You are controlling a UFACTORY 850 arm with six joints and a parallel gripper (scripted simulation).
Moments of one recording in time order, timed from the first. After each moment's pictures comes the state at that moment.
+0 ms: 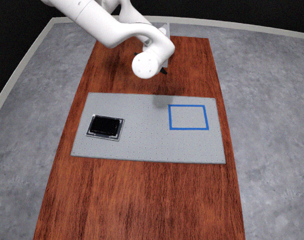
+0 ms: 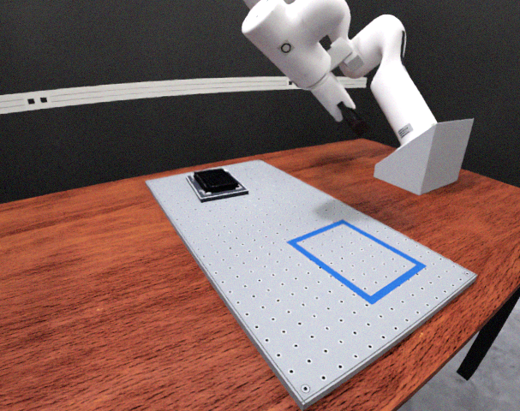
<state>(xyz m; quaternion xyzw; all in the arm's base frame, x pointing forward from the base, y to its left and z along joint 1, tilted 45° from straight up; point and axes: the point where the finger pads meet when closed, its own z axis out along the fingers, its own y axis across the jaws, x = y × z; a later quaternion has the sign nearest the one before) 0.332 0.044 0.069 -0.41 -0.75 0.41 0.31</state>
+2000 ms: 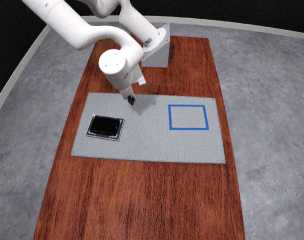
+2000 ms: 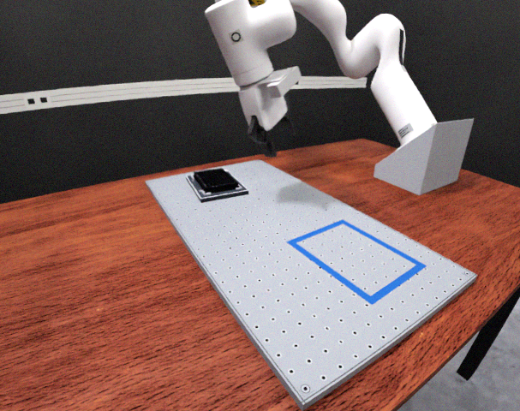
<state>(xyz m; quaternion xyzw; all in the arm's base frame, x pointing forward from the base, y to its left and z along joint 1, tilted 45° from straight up) 0.457 -0.079 0.096 -0.59 -0.70 0.40 -0.02</state>
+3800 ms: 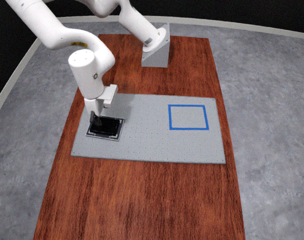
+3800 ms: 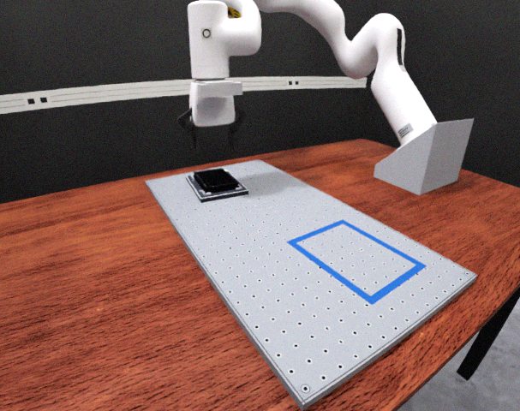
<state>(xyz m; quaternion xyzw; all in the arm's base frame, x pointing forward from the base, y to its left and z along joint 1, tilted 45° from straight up) 0.571 -0.173 0.159 -0.71 -0.60 0.26 -0.27</state>
